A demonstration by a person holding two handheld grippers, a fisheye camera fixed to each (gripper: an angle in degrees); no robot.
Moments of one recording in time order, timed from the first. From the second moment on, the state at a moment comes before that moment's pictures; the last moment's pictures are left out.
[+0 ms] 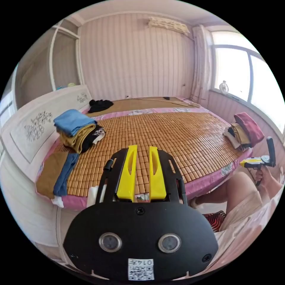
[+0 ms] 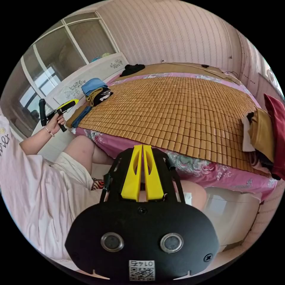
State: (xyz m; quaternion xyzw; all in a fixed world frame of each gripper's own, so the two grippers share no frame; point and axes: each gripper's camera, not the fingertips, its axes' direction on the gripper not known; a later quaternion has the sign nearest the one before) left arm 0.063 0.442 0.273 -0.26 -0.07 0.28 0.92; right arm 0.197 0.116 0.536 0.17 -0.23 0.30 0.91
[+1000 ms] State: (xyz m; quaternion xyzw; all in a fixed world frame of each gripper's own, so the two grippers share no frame) left arm -0.412 0.322 0.107 -0.15 -0.26 -0.16 0.94; right arm -0.190 -0.544 0.615 0.15 -0.23 -0.25 0.93
